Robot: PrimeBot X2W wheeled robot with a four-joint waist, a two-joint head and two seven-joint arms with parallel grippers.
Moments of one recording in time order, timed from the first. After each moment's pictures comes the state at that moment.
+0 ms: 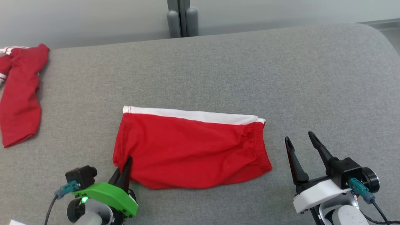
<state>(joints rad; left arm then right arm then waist) -0.30 0.33 -0.64 0.54 -1.06 -0.09 -0.26 -0.05 -0.05 0.08 0.11 0.10 0.13 -0.22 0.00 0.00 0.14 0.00</state>
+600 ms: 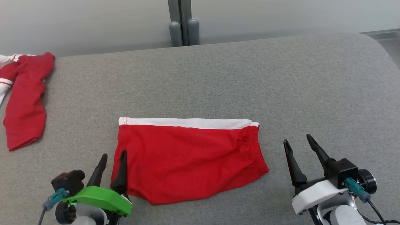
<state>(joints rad) -0.17 0.28 -0.42 0.41 -0.86 -0.05 -0.26 -0.07 -0.05 0.08 0.17 0.10 0.13 -0.24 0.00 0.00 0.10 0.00</state>
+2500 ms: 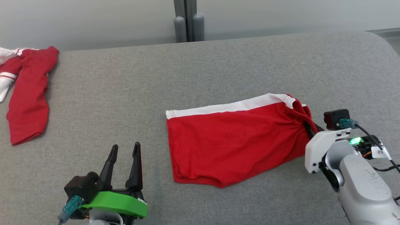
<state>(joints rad) -0.06 0.08 -0.20 0.23 -0.50 -0.13 -0.26 -0.48 -0.17 0.13 0.69 0.18 0.13 0.05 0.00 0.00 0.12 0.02</state>
